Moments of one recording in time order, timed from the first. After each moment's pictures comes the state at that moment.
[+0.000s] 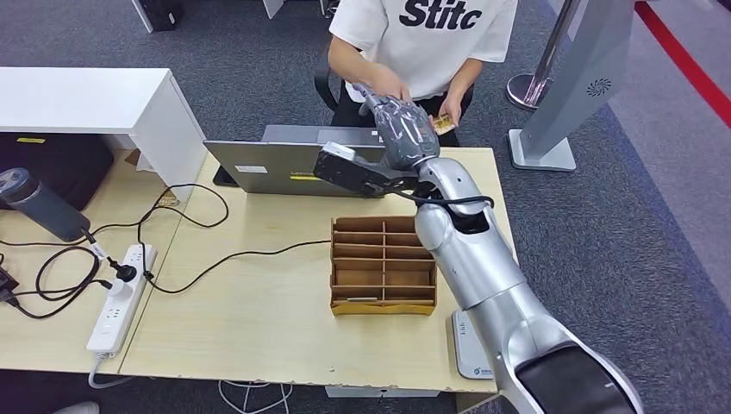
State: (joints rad) left arm -0.11 -0.05 1.24 -0.24 -1.30 0.01 0.03; right arm -0.84 0.25 0.38 -0.87 1.06 -0.09 -0.11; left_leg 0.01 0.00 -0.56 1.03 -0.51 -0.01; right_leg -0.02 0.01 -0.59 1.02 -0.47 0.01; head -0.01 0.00
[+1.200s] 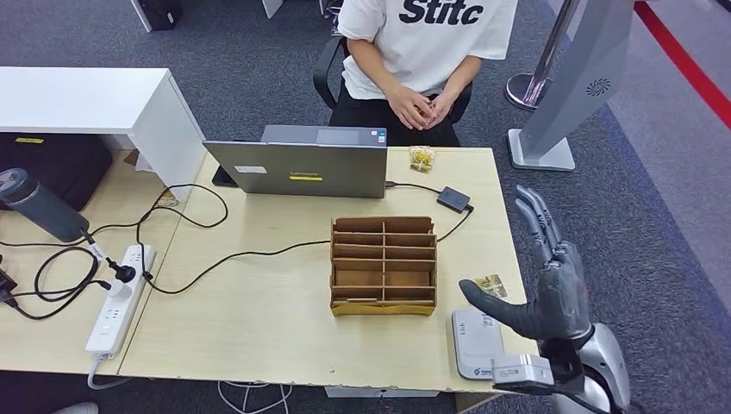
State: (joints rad) left arm -0.10 -0.07 1.35 -0.24 -1.15 0.07 0.05; right arm 0.01 -0.05 0.14 -1.81 0.68 -0.17 -0.60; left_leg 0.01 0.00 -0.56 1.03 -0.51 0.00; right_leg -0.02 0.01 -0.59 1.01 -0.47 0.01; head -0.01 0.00
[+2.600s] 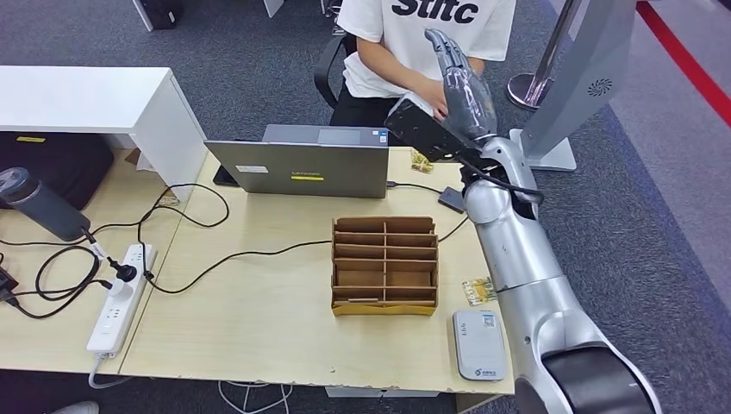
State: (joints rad) left arm -0.12 -0.05 1.26 -0.24 -1.32 -0.01 0.04; right arm -0.85 0.20 0.17 -0.95 0.86 -0.09 -0.23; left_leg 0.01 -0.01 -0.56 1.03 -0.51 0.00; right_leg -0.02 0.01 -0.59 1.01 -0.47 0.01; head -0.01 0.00
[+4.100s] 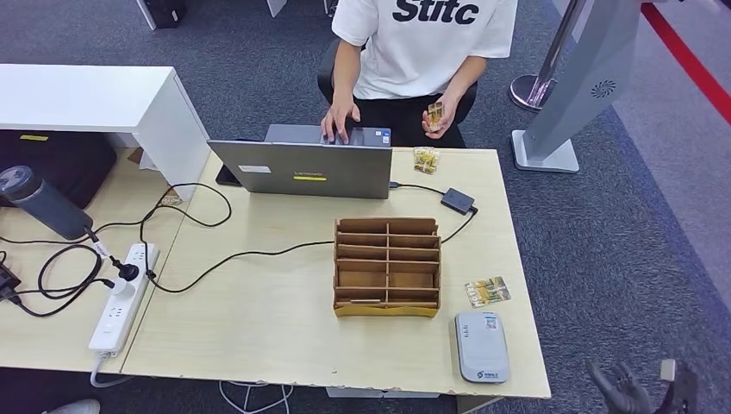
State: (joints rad) left arm -0.11 -0.03 1.31 -0.24 -1.31 0.08 0.04; right arm -0.26 -0.20 -0.98 -0.25 0.28 0.39 -0.30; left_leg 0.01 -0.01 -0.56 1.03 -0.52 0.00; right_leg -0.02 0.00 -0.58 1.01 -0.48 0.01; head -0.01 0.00
